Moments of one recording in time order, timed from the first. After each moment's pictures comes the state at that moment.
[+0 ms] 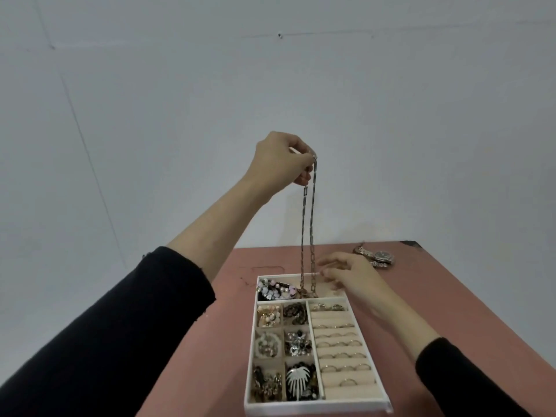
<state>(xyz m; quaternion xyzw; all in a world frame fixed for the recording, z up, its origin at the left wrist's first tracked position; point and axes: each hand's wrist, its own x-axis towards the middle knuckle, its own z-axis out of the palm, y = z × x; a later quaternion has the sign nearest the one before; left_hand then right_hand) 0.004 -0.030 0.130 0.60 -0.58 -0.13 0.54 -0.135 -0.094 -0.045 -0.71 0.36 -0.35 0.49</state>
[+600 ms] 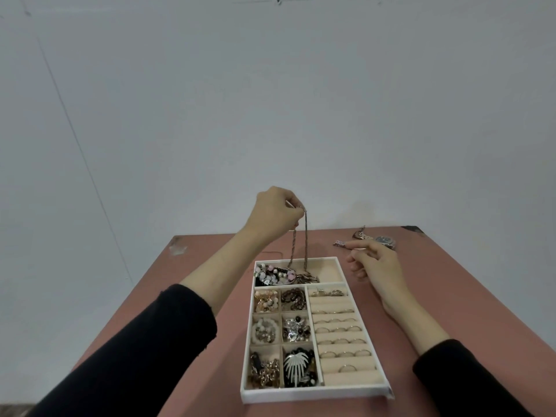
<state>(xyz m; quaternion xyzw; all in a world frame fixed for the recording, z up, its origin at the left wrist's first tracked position) 0.019 -0.042 0.035 0.68 -0.57 -0.12 0.44 -0.154 -0.109 -0.072 -0.59 0.41 -0.49 0.50</state>
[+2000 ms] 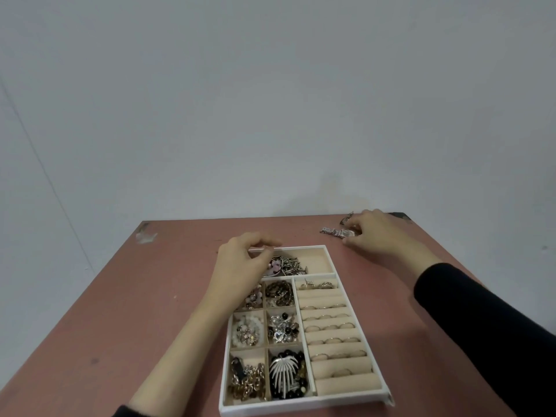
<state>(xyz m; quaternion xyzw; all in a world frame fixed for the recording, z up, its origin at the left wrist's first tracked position) 0.026 -0.005 -0.049 0.66 -0.54 -0.14 0.50 -0.167 -0.186 -0.047 -0.86 0.48 -0.13 0.06</state>
